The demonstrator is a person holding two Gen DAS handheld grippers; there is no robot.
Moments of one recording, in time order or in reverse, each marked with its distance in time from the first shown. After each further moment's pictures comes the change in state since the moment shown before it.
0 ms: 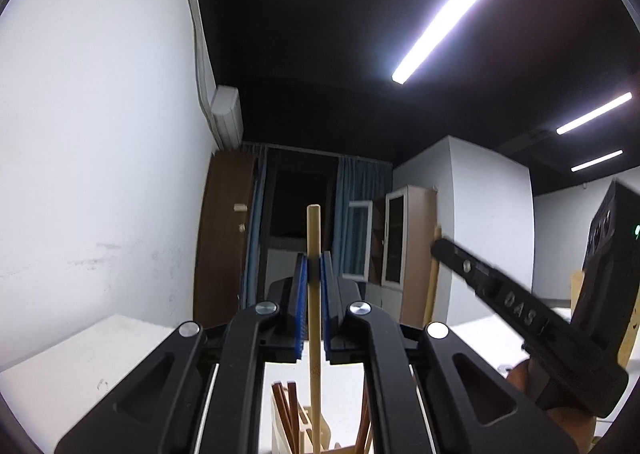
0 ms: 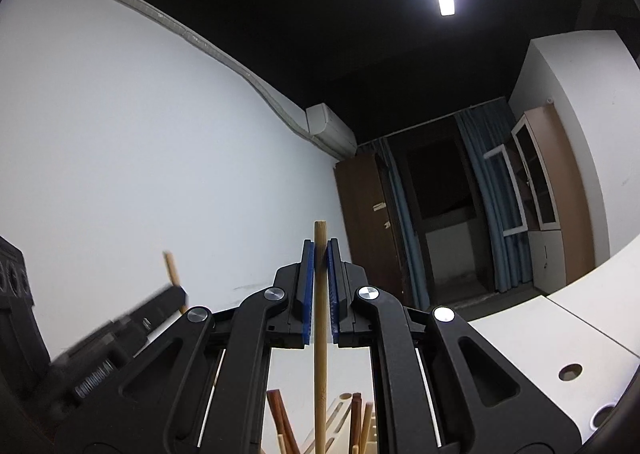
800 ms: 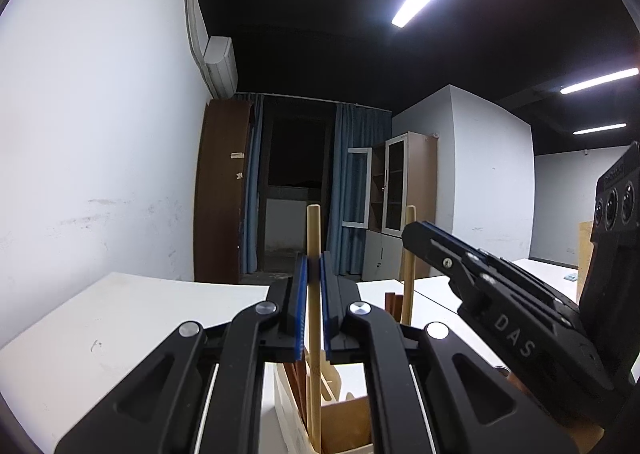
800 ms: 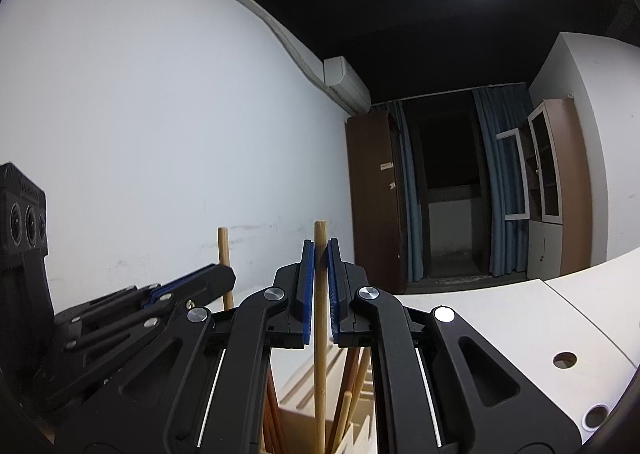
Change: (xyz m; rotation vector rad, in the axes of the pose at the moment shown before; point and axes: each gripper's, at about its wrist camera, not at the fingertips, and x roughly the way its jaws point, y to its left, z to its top) left arm 0.029 0.011 -0.053 0.017 0.182 -0.010; right arm 0.014 0.004 -0.051 -0.113 0.176 0.015
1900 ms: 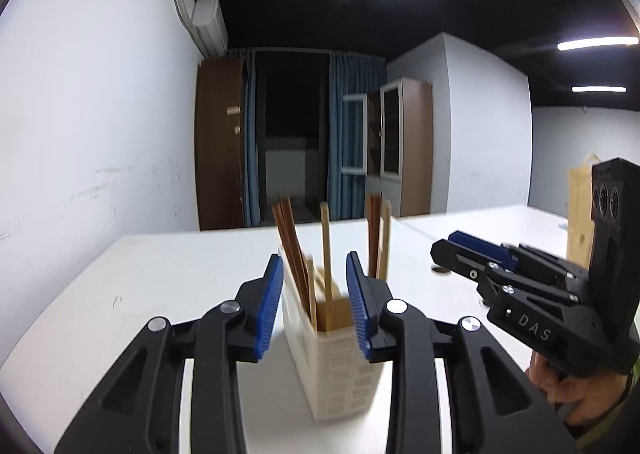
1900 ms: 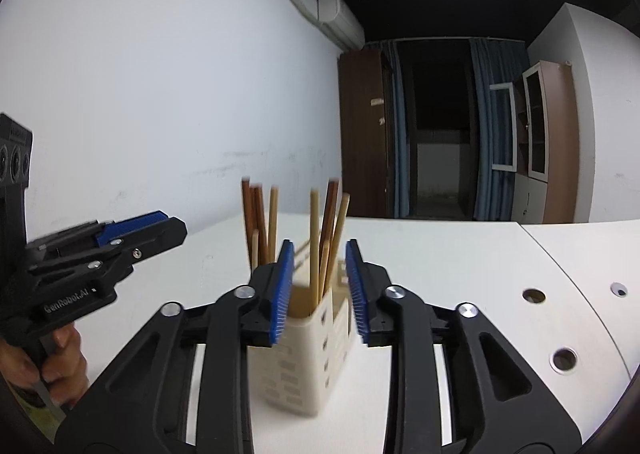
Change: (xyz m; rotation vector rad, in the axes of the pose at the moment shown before) left arm -0.050 0.001 -0.026 0.063 0.220 0.006; right arm -0.056 -0.002 -0.028 -0.026 0.272 -0.037
